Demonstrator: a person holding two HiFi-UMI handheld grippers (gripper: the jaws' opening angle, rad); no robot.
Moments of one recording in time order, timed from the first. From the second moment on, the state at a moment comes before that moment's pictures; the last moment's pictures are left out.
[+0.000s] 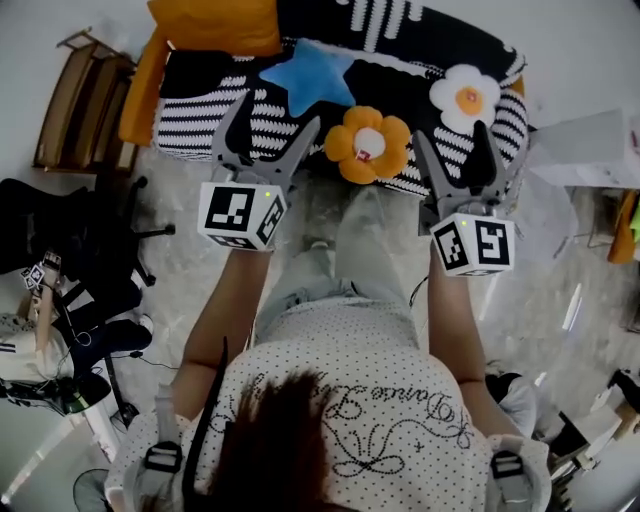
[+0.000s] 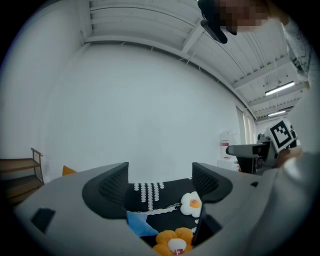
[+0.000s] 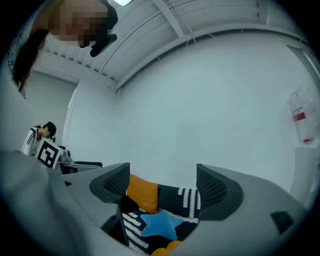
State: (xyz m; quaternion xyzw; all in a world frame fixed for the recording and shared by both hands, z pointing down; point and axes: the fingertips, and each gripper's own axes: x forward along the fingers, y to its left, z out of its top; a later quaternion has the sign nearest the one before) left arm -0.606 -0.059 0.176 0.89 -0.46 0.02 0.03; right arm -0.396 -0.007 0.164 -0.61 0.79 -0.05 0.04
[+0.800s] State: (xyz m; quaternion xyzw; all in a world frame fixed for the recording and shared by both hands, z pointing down) left arm -0.530 -0.276 0.225 0.85 -0.52 0.05 0.07; right arm -0.329 -0.276 0.188 -0.52 0.85 -0.07 0.04
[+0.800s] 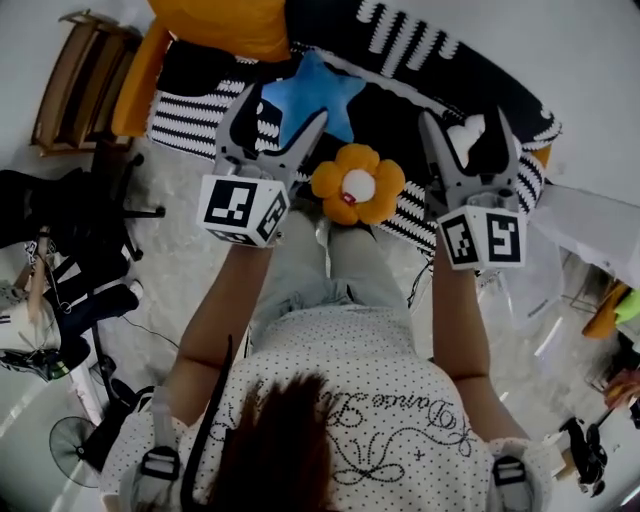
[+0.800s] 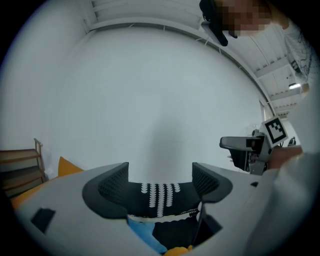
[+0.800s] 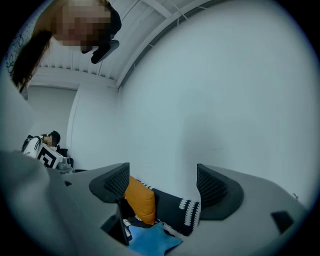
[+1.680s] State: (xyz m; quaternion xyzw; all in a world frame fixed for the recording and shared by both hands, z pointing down) left arm -0.571 -0.350 0.533 0.85 -0.43 0.20 0.22; right arm -0.424 -0.367 0.468 -0.51 0.83 -0.21 0.01
